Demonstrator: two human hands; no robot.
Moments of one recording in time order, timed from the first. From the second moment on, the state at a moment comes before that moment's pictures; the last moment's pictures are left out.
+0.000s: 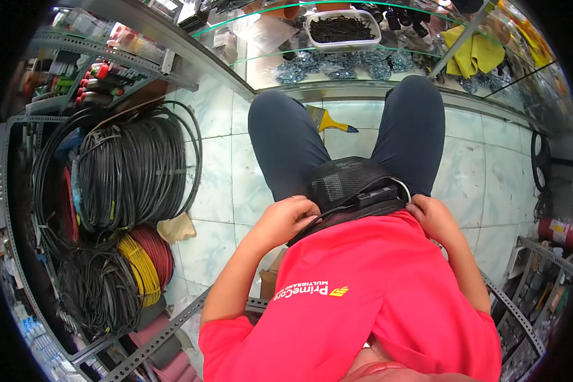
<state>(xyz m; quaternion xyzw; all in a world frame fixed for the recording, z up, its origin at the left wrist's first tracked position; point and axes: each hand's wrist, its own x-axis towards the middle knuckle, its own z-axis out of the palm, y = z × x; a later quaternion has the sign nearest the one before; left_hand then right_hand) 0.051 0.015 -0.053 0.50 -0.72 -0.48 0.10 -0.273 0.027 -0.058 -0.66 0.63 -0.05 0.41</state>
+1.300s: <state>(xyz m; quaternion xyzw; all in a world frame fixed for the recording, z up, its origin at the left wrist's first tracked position) 0.040 0.024 -0.008 0.44 -0.83 -0.31 0.16 -0.294 0.043 -0.009 -0.70 0.61 -0.13 0.36</state>
